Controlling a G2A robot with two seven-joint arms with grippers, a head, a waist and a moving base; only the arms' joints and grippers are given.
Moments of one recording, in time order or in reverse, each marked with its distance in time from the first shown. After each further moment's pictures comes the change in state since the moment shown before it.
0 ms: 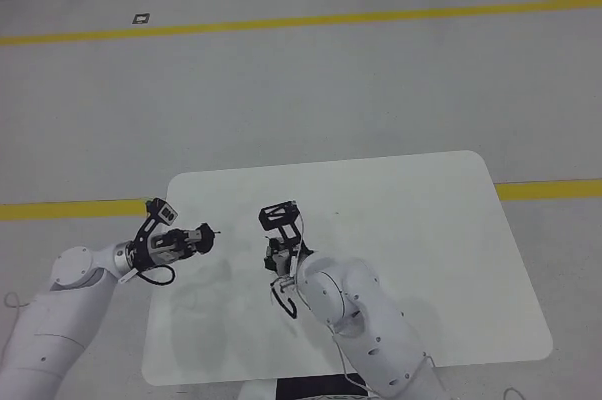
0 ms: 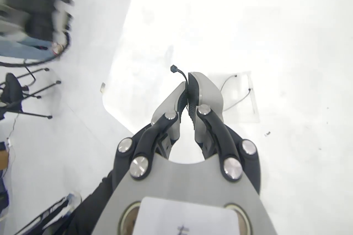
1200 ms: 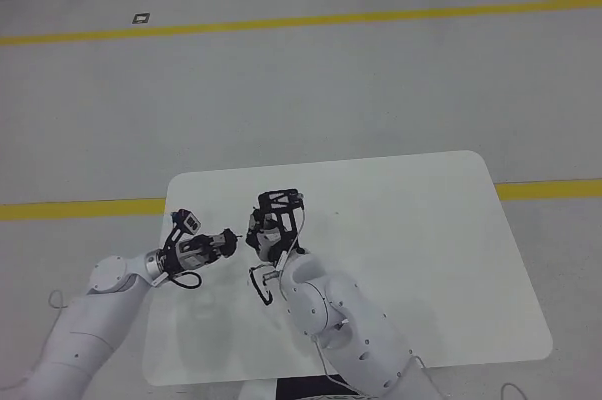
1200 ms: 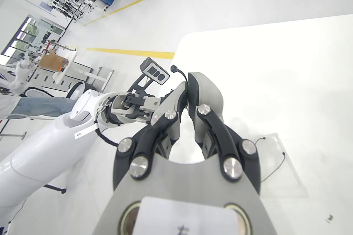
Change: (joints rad) left arm -0.028 -0.083 0.122 0.065 -0.023 -0.044 0.086; right arm 0.029 0.013 -0.103 0.094 0.183 0.144 -0.520
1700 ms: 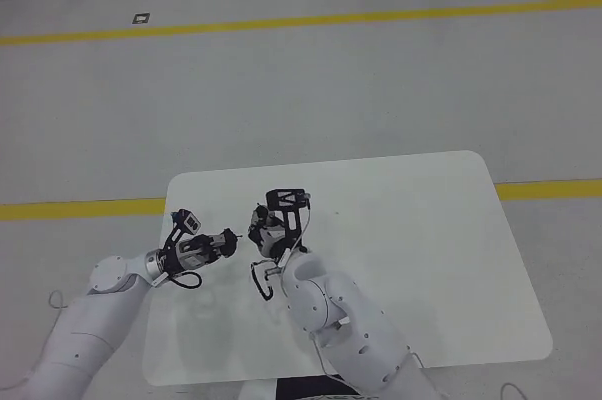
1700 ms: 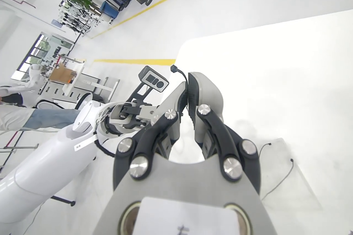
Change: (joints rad) left arm 0.000 0.000 0.000 0.000 0.000 0.000 0.000; right arm 0.003 -0.009 0.019 0.057 0.089 0.000 -0.117
